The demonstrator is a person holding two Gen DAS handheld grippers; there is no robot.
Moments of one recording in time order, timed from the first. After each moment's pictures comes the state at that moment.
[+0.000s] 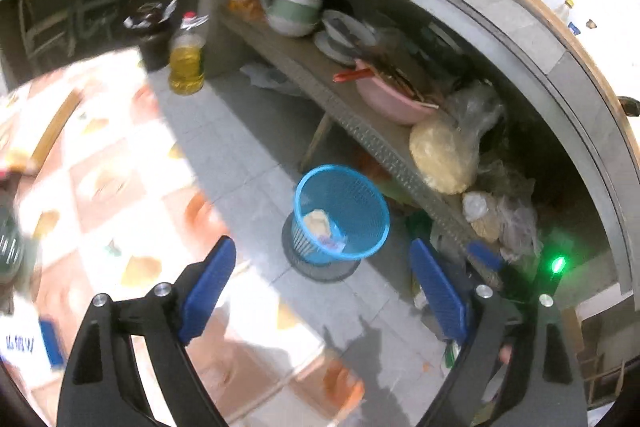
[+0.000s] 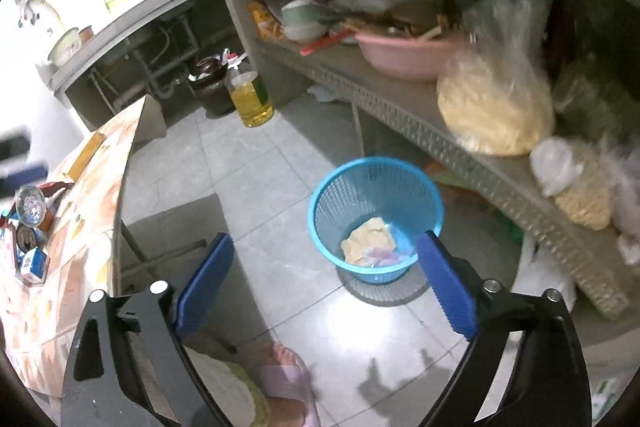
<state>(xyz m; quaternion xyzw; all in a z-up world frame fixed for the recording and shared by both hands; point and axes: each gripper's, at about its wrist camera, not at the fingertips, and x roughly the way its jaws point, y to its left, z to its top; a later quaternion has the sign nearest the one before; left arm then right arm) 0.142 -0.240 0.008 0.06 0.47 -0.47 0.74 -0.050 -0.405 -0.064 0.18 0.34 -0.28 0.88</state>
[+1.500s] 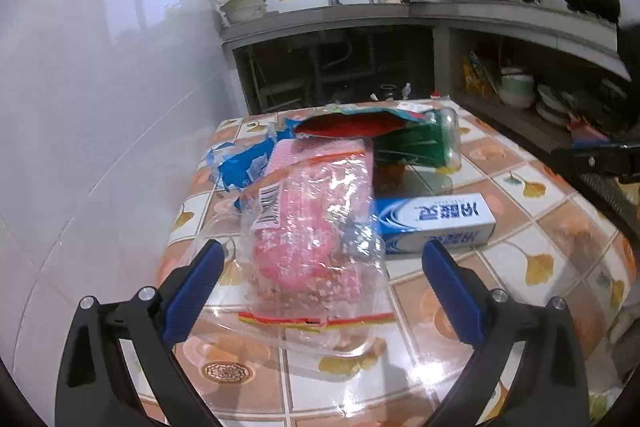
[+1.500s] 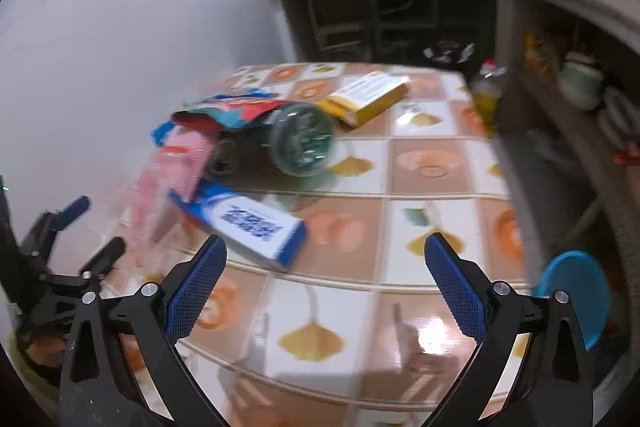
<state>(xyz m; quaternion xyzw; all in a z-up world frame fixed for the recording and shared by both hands) 0.135 0.104 -0.021 0.11 0.27 -0.14 0.95 0.128 -0.136 -0.021 0.09 0.38 0.08 0.92</state>
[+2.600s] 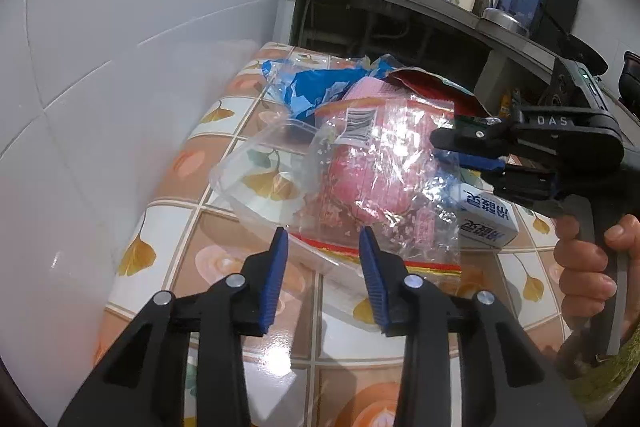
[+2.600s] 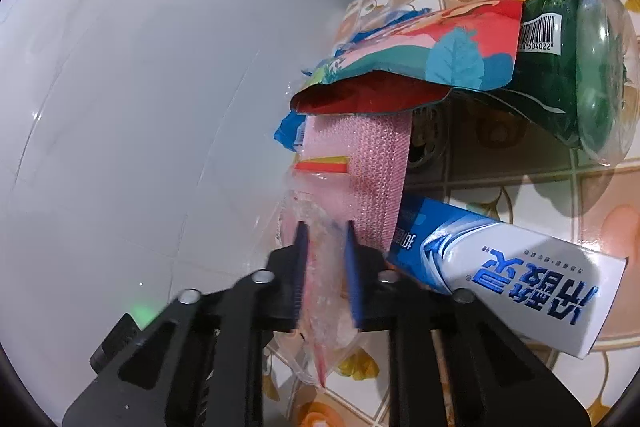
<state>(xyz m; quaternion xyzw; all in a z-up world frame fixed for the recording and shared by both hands) 0.132 0.175 -0.045 -0.06 0.37 -0.10 0.92 0.237 -0.038 -0.067 0.31 0.46 0.27 0.79</state>
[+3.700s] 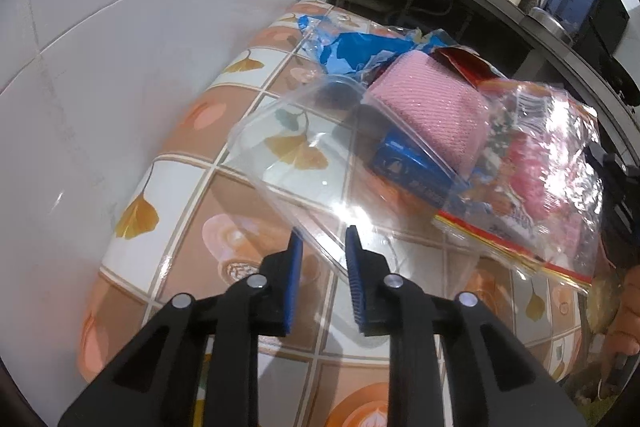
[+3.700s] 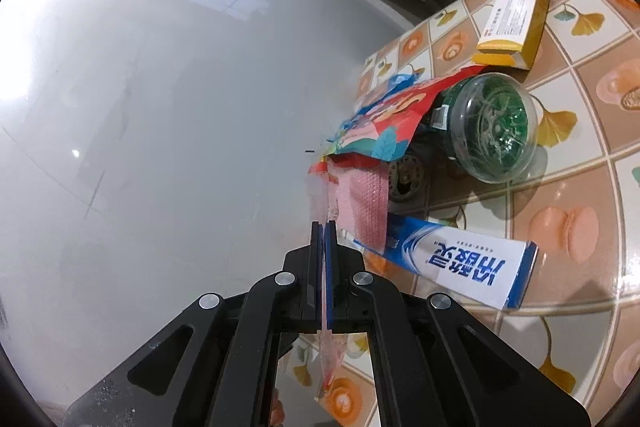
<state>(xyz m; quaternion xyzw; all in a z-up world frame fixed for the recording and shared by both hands) 0.155 0.183 -0.055 -0.12 0.45 -0.05 0.88 0.179 -0.125 -0.026 0.39 0.38 0.29 0.79</state>
